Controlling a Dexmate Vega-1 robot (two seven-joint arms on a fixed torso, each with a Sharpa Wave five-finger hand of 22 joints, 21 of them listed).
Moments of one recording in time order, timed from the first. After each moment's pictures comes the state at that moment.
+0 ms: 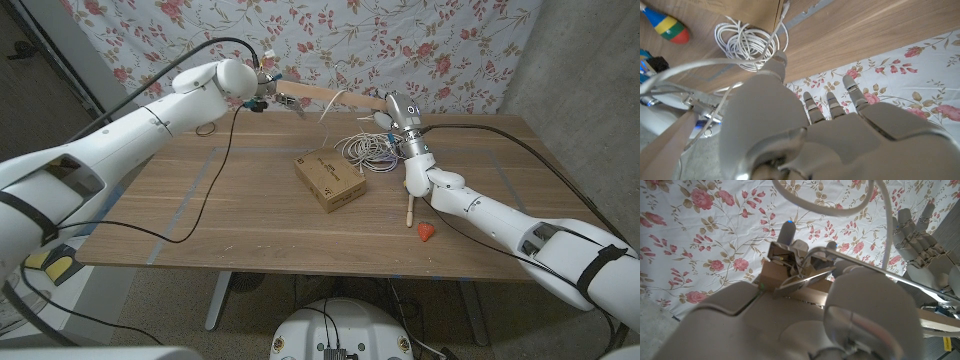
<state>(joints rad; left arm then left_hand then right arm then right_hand) 0.08 0.78 0.91 -1.63 0.29 0.35 -0.57 1.13 0.01 0.32 -0.12 0.20 0.12 -0.20 0.20 0.20 0.20 -0.21 0.21 0.26 0.03 0.02 0.21 0.24 -0.18 0.17 0.96 0.18 -0.42 -0.46 -0.86 -1.05 -0.61 0.19 -0.97 0.76 0.12 0.62 0.13 0.24 0.71 -0.08 0.62 0.62 0.88 -0.18 1.56 1.24 0.93 -0.13 1.56 1.24 0.51 -0.05 1.54 0.19</state>
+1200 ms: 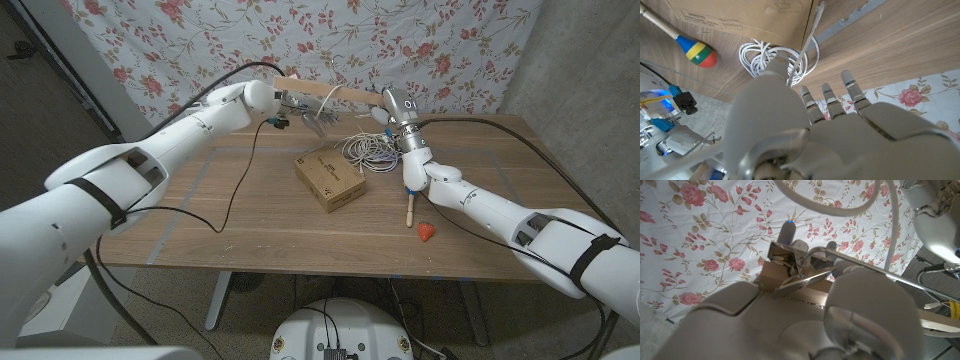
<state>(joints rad) 0.06 0.48 0.93 -1.06 0.28 -0.11 -0.52 1.17 0.08 0.24 -0.13 0.23 0.18 -0.20 0.23 0.19 0.34 -0.21 0.28 0.22 0.20 -0.04 0.28 0.21 -0.04 0.18 0.94 0.18 -0.37 -0.44 -0.89 -0.99 -0.60 0.21 -0.97 0.76 0.12 0.62 0.13 0.24 0.71 -0.08 0.63 0.61 0.88 -0.18 1.56 1.24 0.93 -0.13 1.55 1.24 0.51 -0.05 1.54 0.19</state>
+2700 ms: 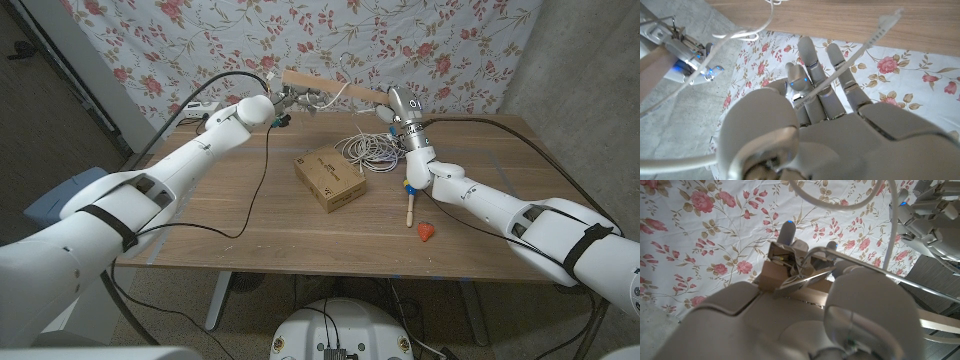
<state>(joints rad) 0.22 0.47 0.72 -1.11 0.01 -0.05 -0.13 0.89 0.17 0.44 0.16 0.54 0.77 0.03 0.49 0.81 1.19 -0.06 1.28 1.23 1.07 -0.18 0.83 0.97 0.46 0.05 1.09 0.23 -0.32 -0.41 -0.91 -0.85 -0.56 0.31 -1.03 0.76 0.12 0.62 0.13 0.24 0.70 -0.08 0.64 0.60 0.87 -0.18 1.56 1.24 0.93 -0.13 1.55 1.24 0.51 -0.05 1.54 0.19</state>
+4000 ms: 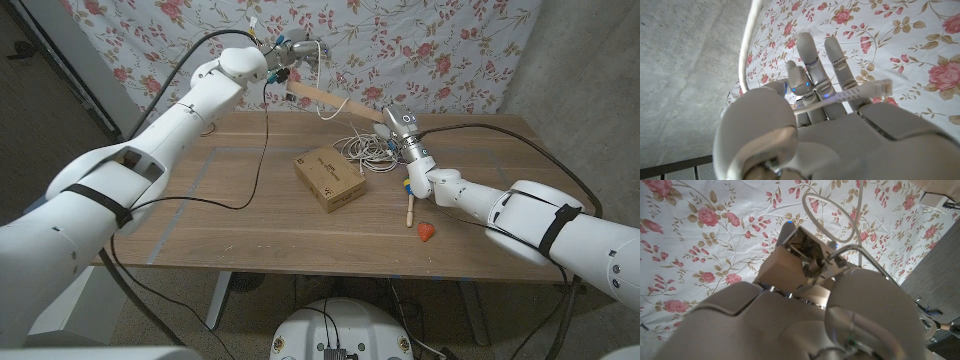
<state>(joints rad) 0.11 0.47 0.65 -1.23 -0.20 0.06 -0.24 0.90 0.16 0.57 0.15 0.51 0.72 0.08 0.72 0.90 1.26 -0.05 1.35 1.23 1.27 -0.18 0.81 0.91 0.59 0.02 1.22 0.27 -0.20 -0.28 -1.10 -0.46 -0.63 0.30 -1.11 0.73 0.12 0.63 0.13 0.24 0.69 -0.09 0.64 0.60 0.86 -0.17 1.56 1.24 0.92 -0.13 1.56 1.24 0.49 -0.05 1.54 0.19</state>
